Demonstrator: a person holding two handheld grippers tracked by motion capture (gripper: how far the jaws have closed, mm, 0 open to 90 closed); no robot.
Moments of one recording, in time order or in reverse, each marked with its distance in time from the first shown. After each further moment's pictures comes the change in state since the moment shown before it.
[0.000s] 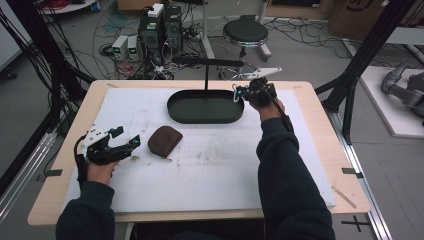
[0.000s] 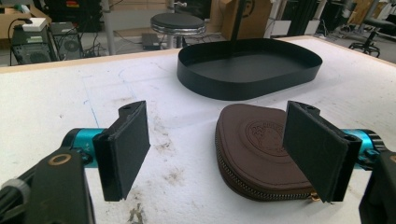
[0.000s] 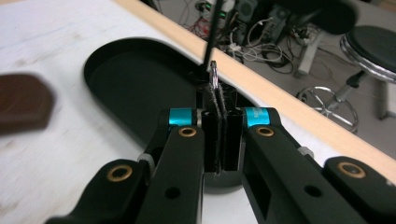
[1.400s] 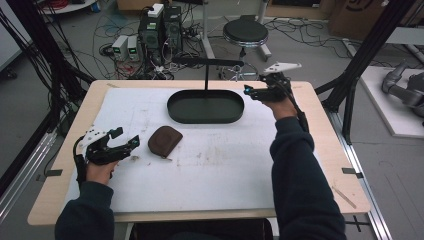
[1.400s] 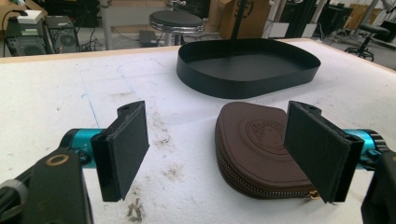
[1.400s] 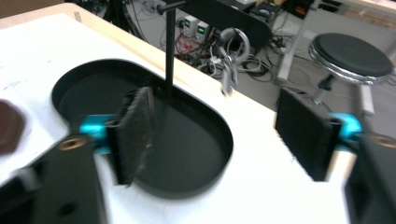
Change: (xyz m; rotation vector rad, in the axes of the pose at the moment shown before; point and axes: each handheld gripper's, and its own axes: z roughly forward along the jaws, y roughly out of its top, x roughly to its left) left arm 0.004 -0.003 0.000 -0.001 -0.012 -0.043; right arm -0.025 -0.010 -0.036 -0.068 -0.063 0.049
